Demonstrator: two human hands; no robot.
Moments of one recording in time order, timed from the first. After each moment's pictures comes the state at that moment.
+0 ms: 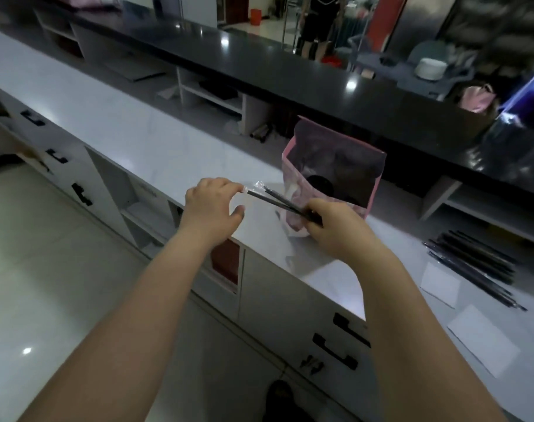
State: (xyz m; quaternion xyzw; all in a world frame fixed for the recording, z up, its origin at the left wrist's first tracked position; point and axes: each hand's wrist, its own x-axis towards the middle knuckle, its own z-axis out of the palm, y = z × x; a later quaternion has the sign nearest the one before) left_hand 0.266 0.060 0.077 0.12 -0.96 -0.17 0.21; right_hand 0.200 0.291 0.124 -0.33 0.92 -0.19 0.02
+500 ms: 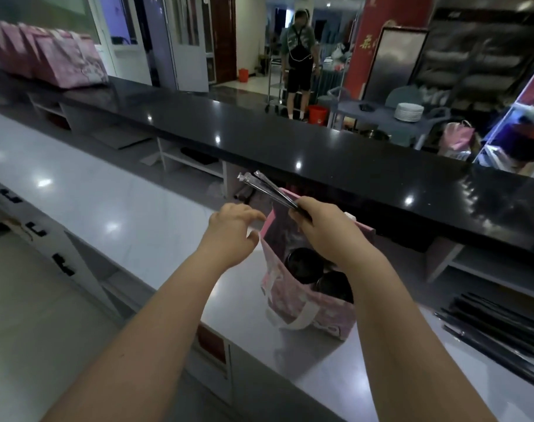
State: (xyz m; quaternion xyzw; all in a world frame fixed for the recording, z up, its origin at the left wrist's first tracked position) left_hand 0.110 0.062 0.128 0.04 -0.97 -0.18 0.17; right_hand 0.055 0.254 0.175 -0.32 0.91 -0.26 -0.05
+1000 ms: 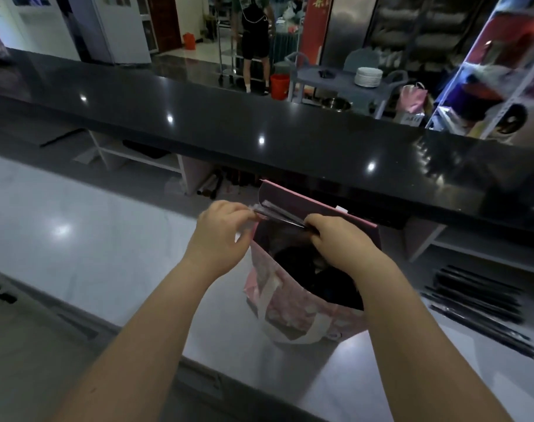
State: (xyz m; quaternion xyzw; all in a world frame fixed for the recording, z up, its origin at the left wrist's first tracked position) left_hand 0.041 0.055 0.105 -0.08 -0.95 -0.23 0.21; right_hand -0.011 0.279 0.131 -0.21 0.97 -0.14 0.05
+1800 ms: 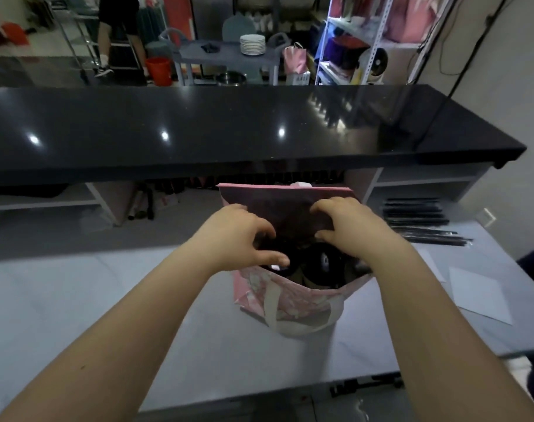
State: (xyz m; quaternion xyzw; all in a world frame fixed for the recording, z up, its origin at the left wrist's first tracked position) left_hand -0.030 0.066 0.116 -0.41 -0.91 -0.09 -0.01; right_hand 0.026 0.294 0.128 0.00 1.00 -0.09 0.01
